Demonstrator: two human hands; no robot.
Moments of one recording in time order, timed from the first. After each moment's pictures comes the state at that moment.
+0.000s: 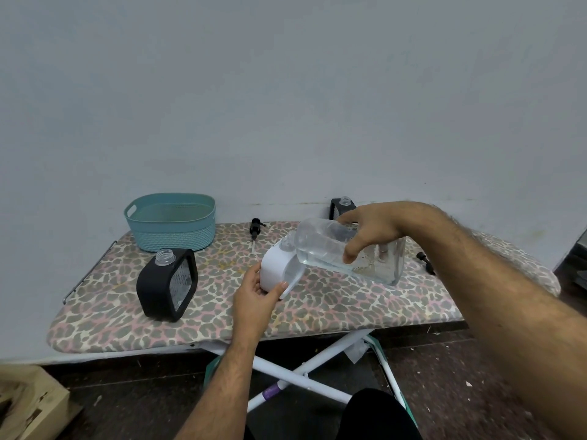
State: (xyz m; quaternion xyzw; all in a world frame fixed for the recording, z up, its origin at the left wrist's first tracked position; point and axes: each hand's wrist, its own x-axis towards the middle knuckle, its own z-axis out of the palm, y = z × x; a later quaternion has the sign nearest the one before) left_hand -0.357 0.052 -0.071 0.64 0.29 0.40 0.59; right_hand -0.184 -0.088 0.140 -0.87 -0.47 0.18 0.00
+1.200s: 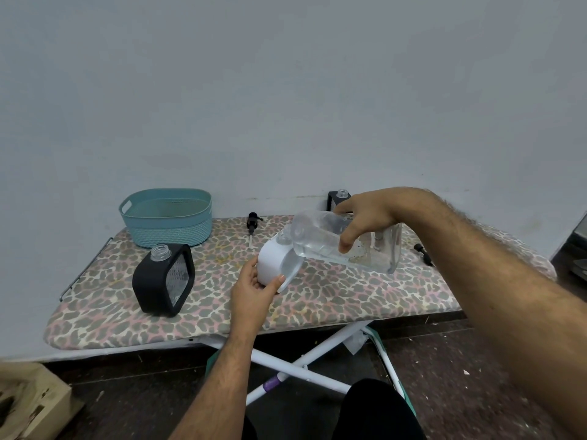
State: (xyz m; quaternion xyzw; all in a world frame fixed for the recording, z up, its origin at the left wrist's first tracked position) left_hand -0.357 0.052 -0.072 0.64 0.29 0.40 0.59; right_hand -0.189 -0.084 0.149 -0.87 -0.47 0.17 -0.04
